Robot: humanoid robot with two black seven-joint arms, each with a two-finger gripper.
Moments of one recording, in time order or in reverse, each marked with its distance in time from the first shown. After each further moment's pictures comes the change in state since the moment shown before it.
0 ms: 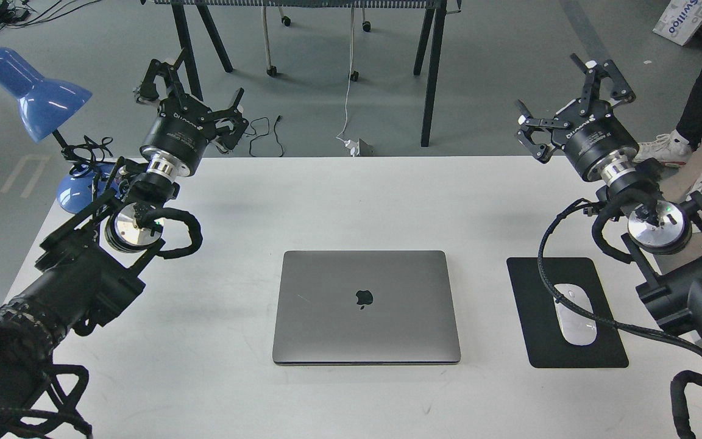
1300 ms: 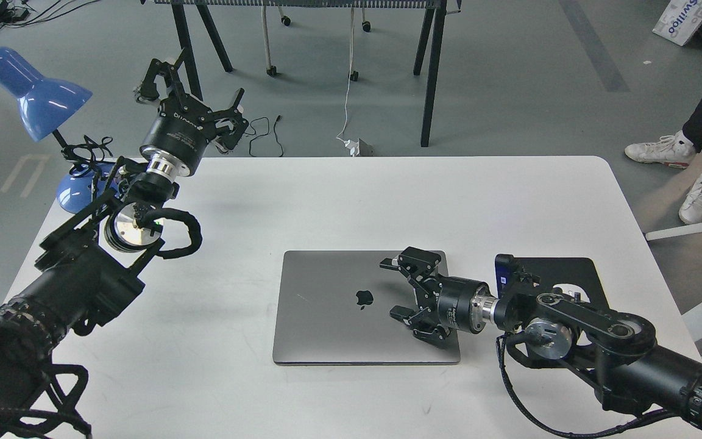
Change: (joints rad) left arm -0.001 0.002 0.002 0.000 0.009 0.000 0.000; right arm -0.023 0.013 -0.850 0.170 -0.421 -0.010 0.005
